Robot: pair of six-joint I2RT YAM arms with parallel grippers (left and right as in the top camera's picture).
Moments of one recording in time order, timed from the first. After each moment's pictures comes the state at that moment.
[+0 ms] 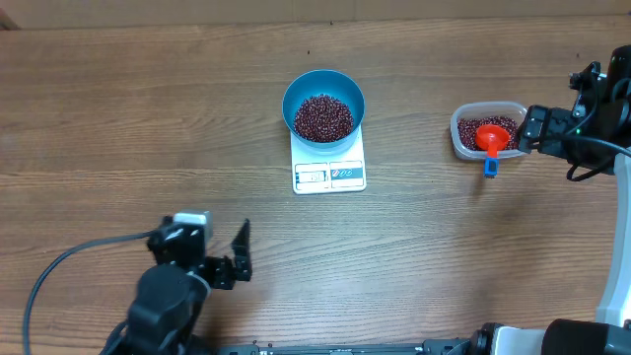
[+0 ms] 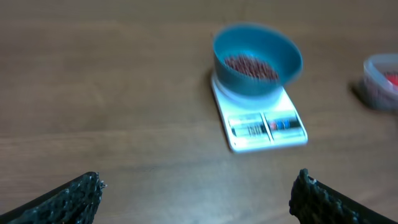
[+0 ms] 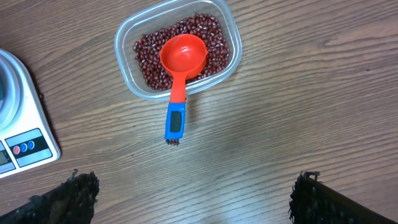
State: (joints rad) left arm -0.42 0.36 0.61 -0.70 -0.20 -0.25; right arm -0.27 1.51 1.65 -1.34 -0.07 0.02
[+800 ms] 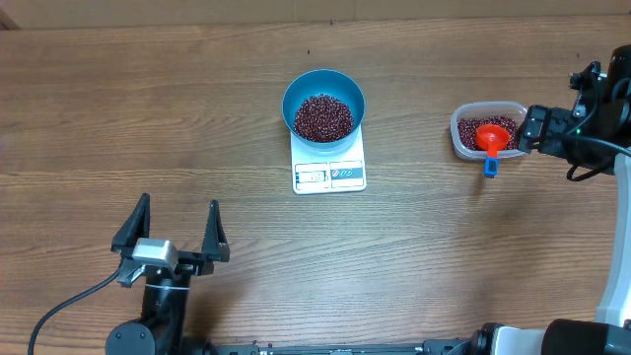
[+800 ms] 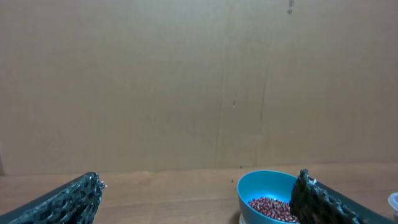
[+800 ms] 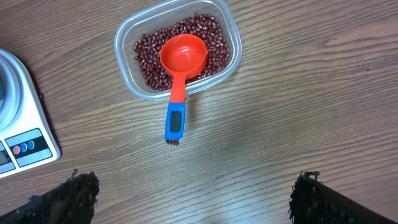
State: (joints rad) left arm -0.01 0.02 0.27 -0.04 0.11 -0.07; right arm -0.27 1.51 1.65 -1.34 -0.07 0.02
